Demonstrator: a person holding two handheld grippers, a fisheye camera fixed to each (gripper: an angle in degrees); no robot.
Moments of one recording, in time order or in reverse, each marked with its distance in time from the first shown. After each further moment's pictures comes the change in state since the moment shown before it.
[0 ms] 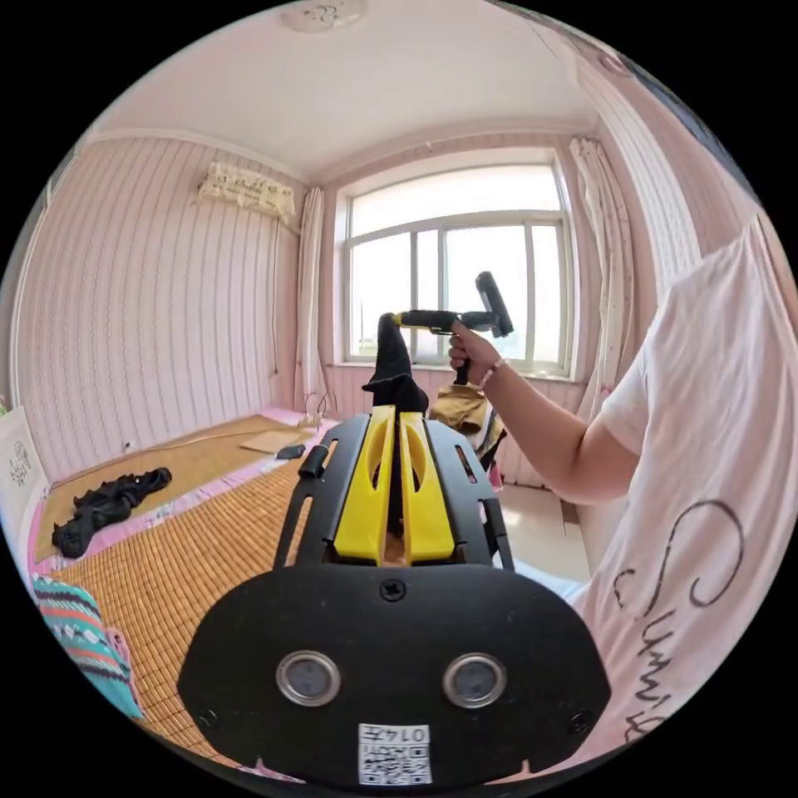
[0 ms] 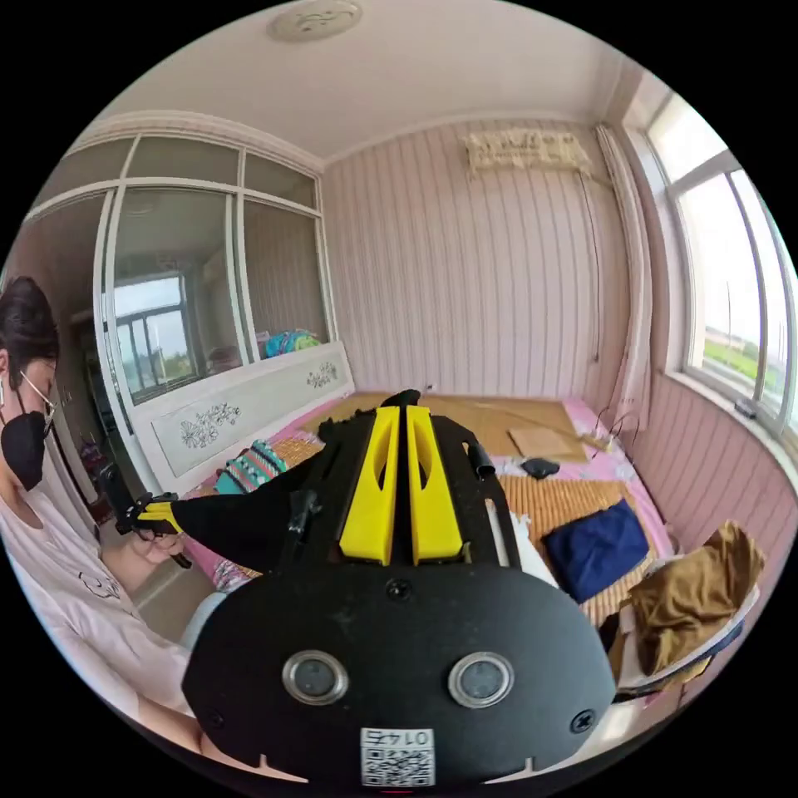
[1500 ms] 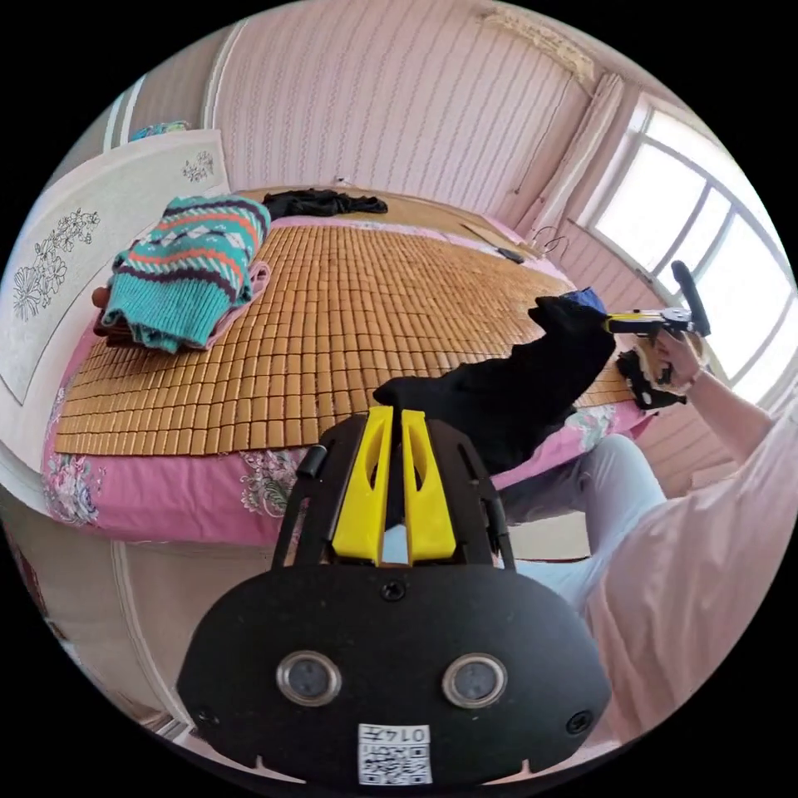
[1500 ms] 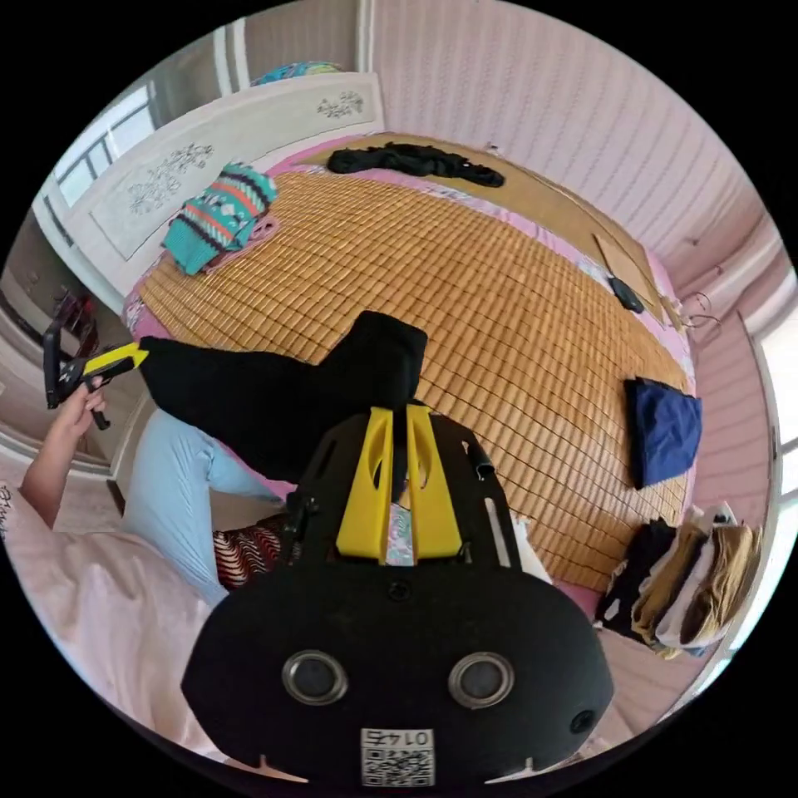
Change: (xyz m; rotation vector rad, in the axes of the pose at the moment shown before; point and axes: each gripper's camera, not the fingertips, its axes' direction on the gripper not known) left arm -0.110 0.256 -0.066 -0.600 -0.477 -0.648; right arm -0.231 0.151 0.247 -0.961 0.079 -0.081
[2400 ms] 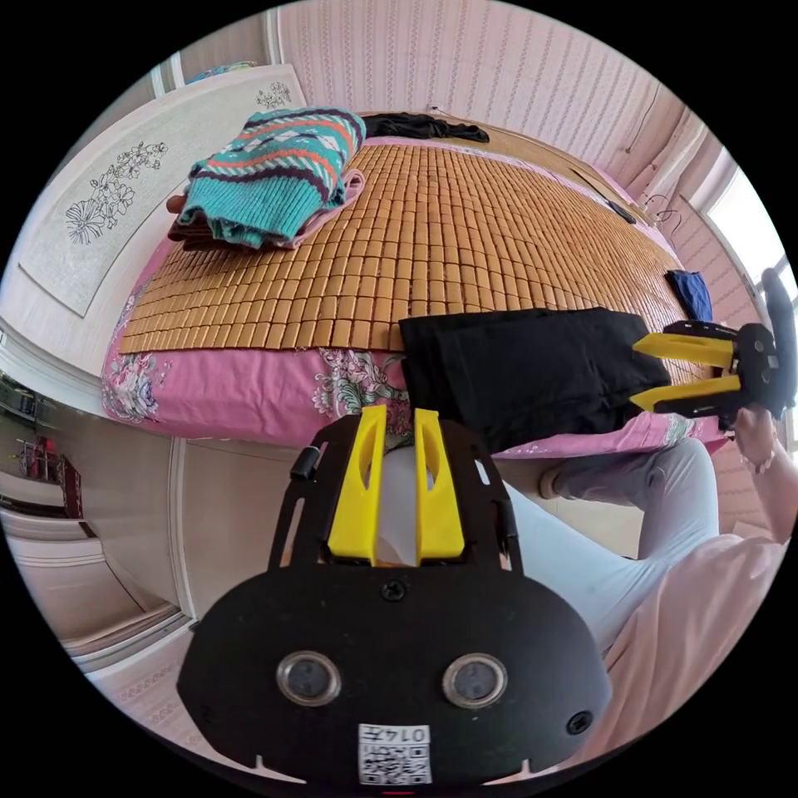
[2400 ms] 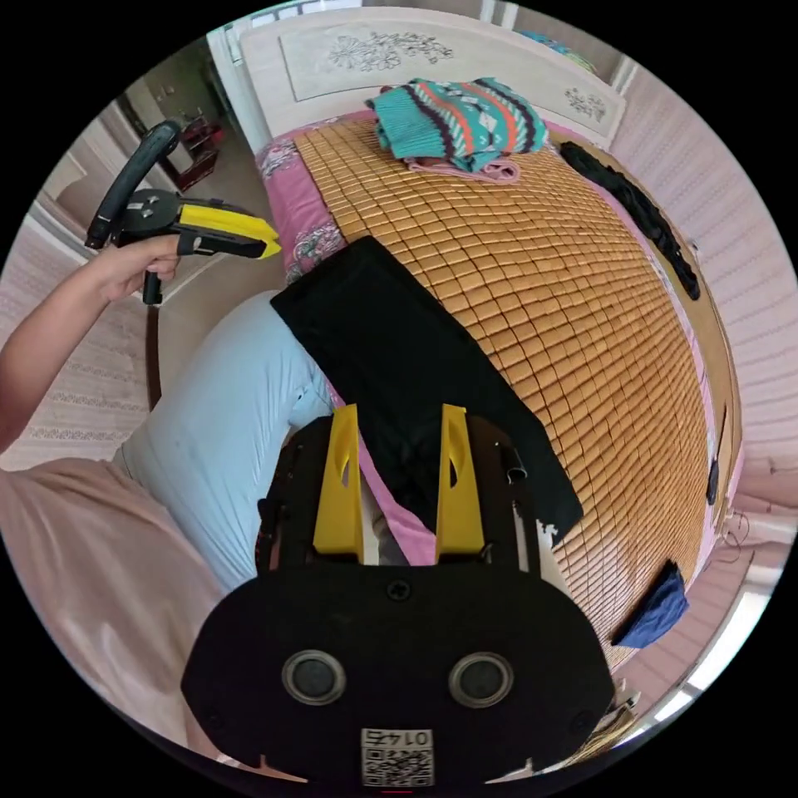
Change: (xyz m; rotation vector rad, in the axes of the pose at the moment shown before) left arm -0.008 -0.036 0.042 -0.280 -0.362 -0.205; right arm -0.292 -0.032 0.055 -0.153 -0.199 -0.731
